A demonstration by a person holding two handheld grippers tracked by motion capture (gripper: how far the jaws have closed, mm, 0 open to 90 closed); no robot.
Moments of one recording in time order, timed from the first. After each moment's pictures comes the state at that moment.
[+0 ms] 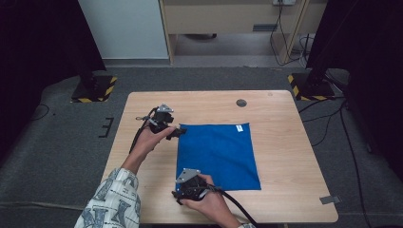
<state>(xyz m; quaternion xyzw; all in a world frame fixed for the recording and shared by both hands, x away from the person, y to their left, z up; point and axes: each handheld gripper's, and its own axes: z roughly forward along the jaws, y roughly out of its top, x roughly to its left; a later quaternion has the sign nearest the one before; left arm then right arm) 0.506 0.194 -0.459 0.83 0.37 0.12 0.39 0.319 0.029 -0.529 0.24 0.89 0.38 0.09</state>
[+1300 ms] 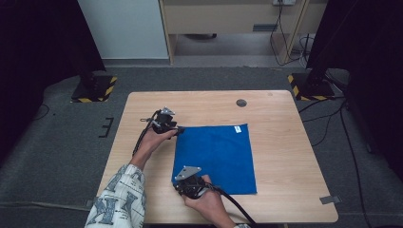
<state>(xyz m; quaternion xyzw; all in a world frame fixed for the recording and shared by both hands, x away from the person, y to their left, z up) 0.534 0.201 -0.506 0.84 0.39 0.12 0.37 0.322 0.033 -0.526 0.27 0.88 0.39 0.07</state>
